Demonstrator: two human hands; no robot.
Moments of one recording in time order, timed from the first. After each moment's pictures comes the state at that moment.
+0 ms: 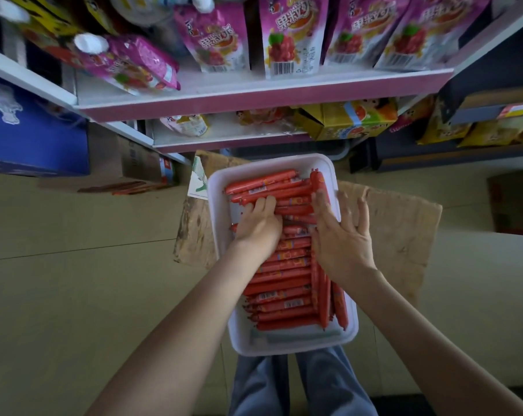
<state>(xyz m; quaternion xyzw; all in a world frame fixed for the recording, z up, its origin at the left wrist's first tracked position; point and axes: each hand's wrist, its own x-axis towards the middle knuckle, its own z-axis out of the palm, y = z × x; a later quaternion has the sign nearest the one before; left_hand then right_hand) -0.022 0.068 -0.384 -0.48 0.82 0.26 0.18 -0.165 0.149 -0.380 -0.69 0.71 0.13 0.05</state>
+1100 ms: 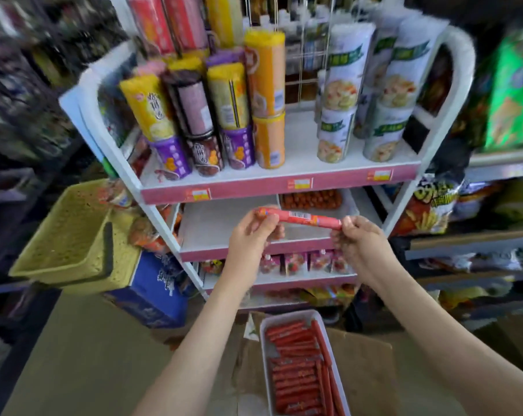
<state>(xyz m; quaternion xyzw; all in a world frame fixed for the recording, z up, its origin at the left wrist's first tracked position) 0.023 0.037 0.121 -0.38 0.49 0.63 -0.47 -0.168 0.082 0.101 -0.26 0.50 -0.65 0.51</state>
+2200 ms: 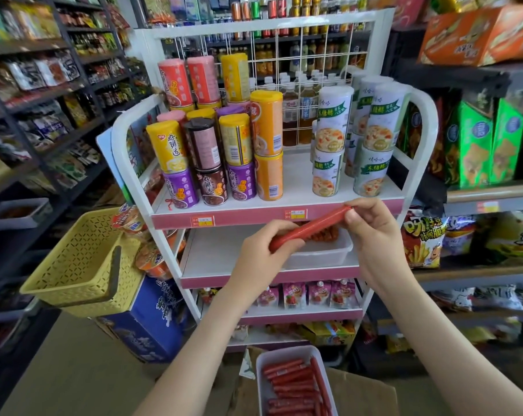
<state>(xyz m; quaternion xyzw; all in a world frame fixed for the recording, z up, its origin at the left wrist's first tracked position) 0.013 0.065 0.172 -0.36 0.77 0.34 -0.41 -0.167 0.105 0.179 -0.41 0.40 -0.73 0.37</state>
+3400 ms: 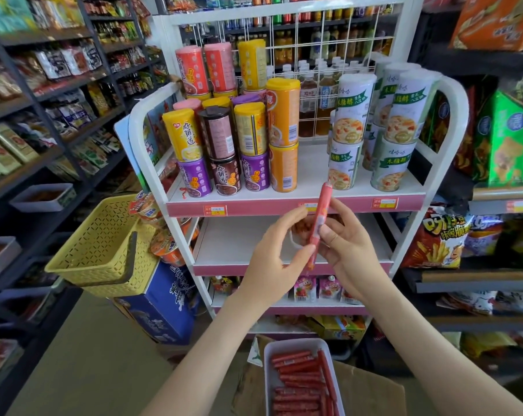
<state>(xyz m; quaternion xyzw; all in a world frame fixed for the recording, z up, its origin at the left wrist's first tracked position) 0.015 0.079 0.155 -0.31 0.78 0.30 -0.46 -0.133 0.095 0.154 -0.40 0.34 -0.66 0.54</state>
